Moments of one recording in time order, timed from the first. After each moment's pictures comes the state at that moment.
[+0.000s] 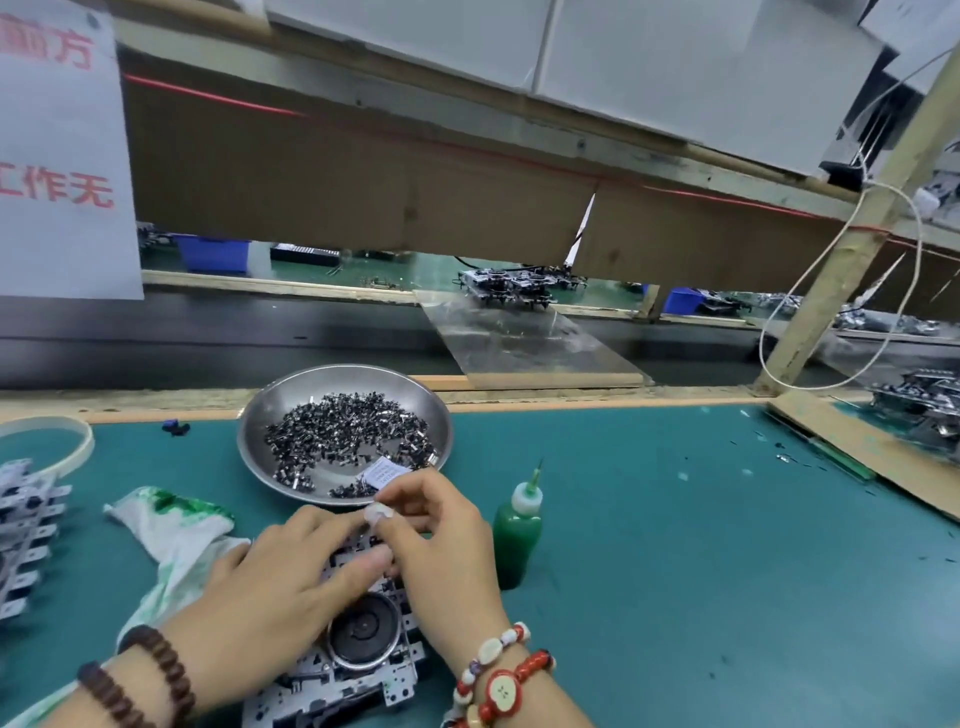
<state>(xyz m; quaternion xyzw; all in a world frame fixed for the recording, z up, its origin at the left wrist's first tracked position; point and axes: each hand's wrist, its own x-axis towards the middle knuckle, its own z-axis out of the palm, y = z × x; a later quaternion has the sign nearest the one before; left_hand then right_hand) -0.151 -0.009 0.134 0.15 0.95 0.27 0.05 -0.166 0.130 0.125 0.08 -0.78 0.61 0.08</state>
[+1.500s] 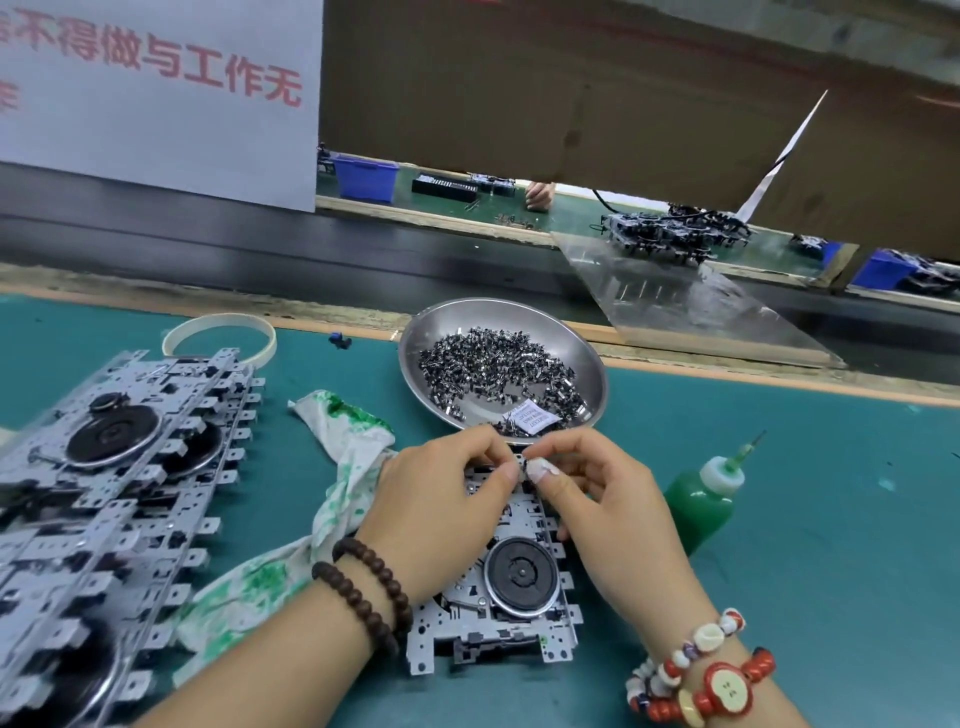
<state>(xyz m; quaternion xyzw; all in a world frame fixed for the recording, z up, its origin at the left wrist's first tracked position) -0.155 -0.002 0.121 0.03 0.88 0.46 -0.11 -0.169 0.139 0.124 0.12 -0.83 0.54 0.04</state>
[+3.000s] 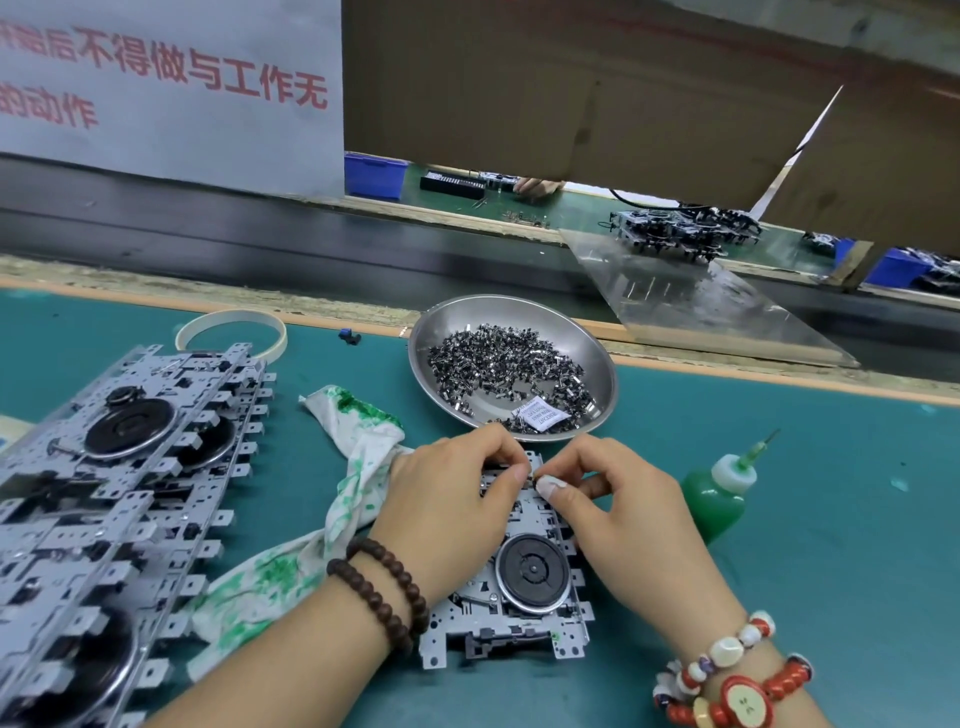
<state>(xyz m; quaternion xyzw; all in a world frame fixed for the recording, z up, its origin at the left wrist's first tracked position) -0.149 0.001 0.129 0.03 0.90 0.43 -0.09 -0.167 0.143 0.129 0.16 -0.91 0.39 0.07</state>
